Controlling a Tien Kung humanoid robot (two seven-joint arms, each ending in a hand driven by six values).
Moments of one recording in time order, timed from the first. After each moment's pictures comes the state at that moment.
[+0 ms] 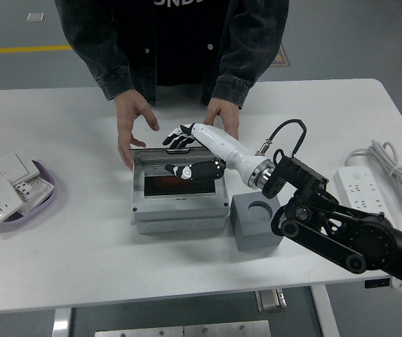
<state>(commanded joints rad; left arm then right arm) -0.02 0.13 -1.39 -0.18 1.30 -0.10 0.21 0.61 -0.32 0.56 1.46 -1.53 -0.20 -0.07</state>
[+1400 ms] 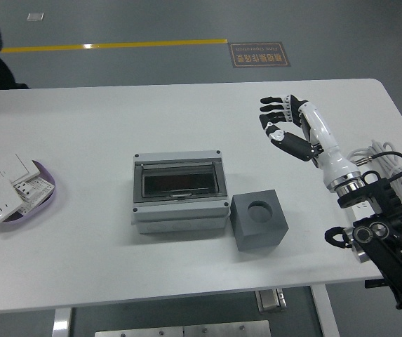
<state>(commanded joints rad) 0.00 0.14 -1.40 -0.18 1.30 -0.10 0.22 0.11 -0.28 1.23 1.58 -1.41 -0.24 0.12</state>
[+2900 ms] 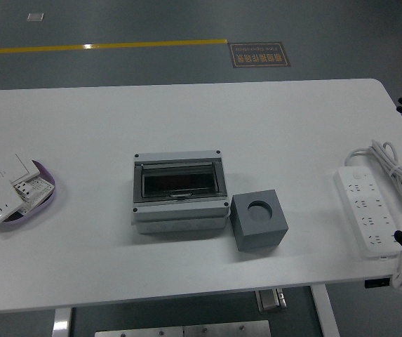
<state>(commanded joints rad) 0.00 0.13 -1.40 -0.18 1.26 -0.09 0.21 -0.04 -0.18 1.70 1.52 -1.12 -0.17 0.29</state>
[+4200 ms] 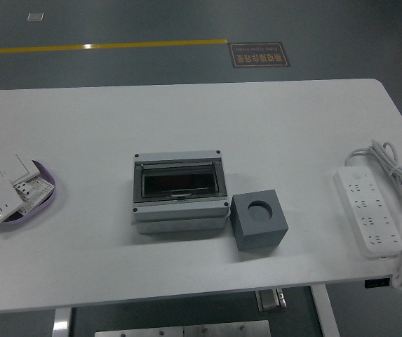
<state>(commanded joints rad) 0.01 0.14 -1.40 -0.18 1.27 -0.09 0.21 -0.08 -0.22 1.78 1.51 -1.12 -0.11 0.28</state>
